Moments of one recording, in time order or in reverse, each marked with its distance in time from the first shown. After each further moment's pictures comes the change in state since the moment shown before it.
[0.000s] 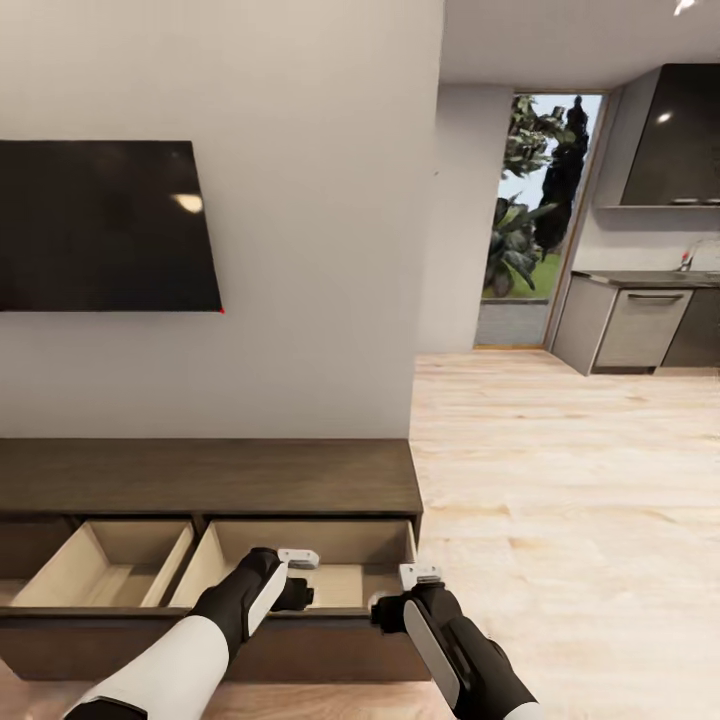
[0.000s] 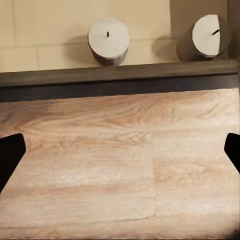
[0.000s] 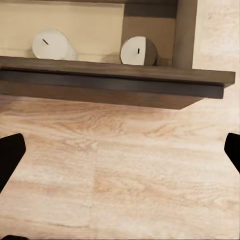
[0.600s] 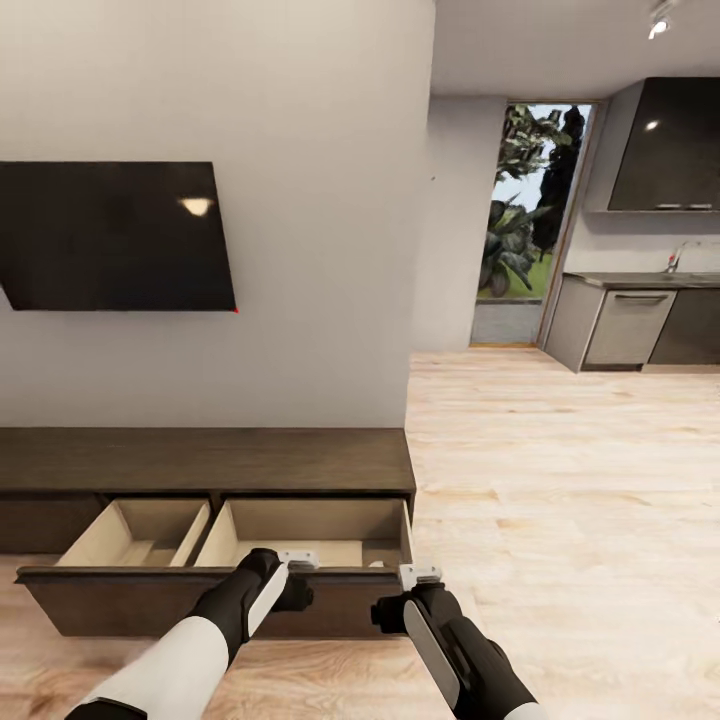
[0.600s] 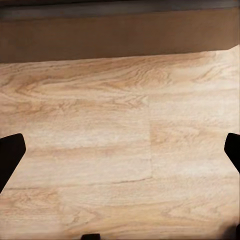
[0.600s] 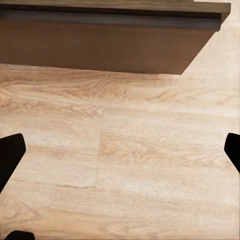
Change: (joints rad) left arm 0.002 0.000 0.000 -0.001 0.000 -0.001 0.001; right arm 0.000 0.000 0.000 0.001 -0.001 0.000 0.001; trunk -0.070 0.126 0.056
